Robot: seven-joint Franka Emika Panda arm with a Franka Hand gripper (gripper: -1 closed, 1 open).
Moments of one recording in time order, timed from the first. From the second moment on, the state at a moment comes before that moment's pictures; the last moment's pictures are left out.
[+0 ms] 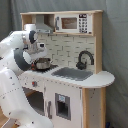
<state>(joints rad) -1.77 -0.60 2.10 -1.23 0.42 1.60 0.13</state>
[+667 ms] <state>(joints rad) -1.77 -0.59 2.08 -1.24 0.42 1.60 0.15</state>
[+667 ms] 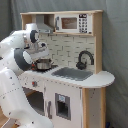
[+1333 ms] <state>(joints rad) -1.70 -0.57 2.05 -1.14 0.28 1.59 0.18</state>
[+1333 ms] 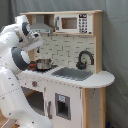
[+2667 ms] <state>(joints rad) -1.50 -0.53 2.05 -1.14 -0.09 1.57 0.28</state>
